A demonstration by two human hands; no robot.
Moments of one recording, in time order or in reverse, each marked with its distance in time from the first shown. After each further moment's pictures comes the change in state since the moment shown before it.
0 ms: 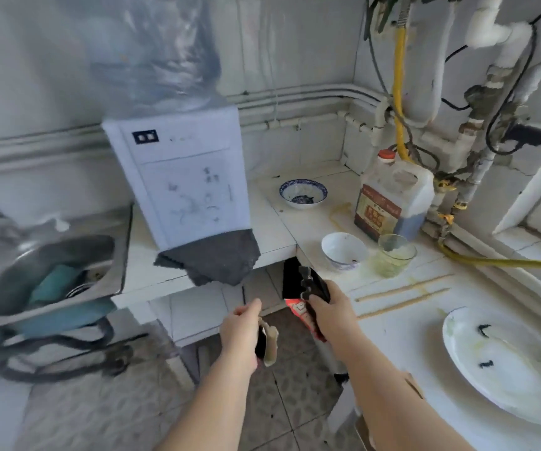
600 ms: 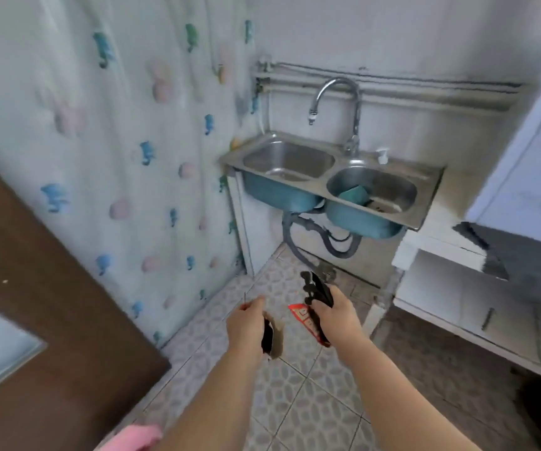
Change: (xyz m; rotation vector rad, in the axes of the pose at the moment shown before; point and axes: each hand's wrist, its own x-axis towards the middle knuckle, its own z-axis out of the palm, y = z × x) left_hand -0.142 -0.090 -0.397 -0.546 0.754 0.054; right_hand -0.271 0.004 0.291 -0.337 -0.940 -0.200
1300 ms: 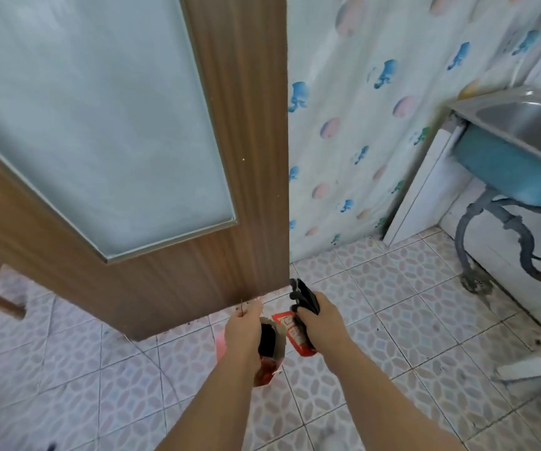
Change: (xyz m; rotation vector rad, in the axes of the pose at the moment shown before) left_hand 0.011 -0.070 -0.351 -0.294 0.544 -0.182; right_hand -0.122 0.028 0.334 -0.250 -0.594 -0.038
